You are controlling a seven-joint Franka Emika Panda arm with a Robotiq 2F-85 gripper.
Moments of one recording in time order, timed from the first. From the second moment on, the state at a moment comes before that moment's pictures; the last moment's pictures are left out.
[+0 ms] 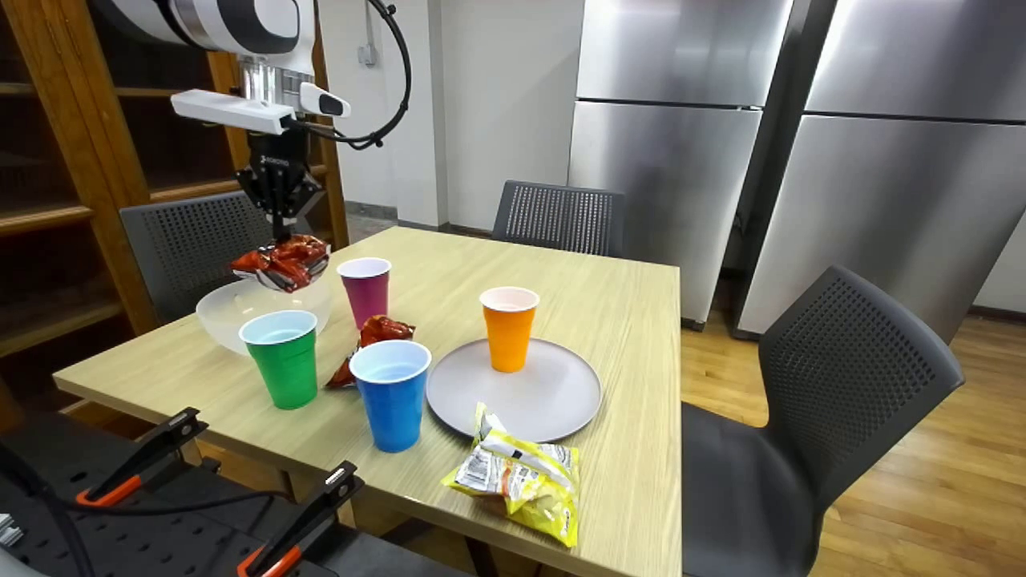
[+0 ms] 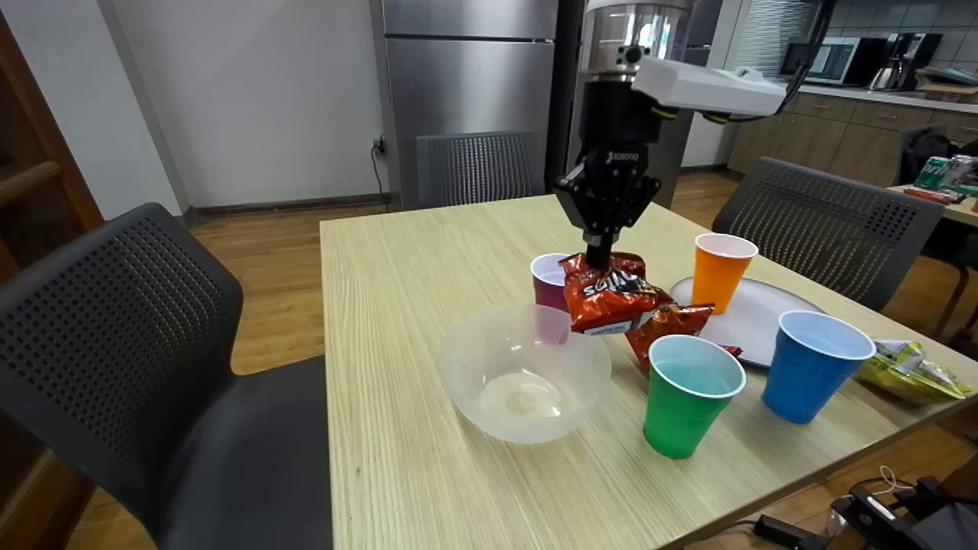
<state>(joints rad) 0.19 0.15 0.14 -2.31 0.12 2.37 0.02</state>
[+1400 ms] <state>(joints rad) 0.28 0.43 0.17 -2.11 0.02 2.36 0.04</state>
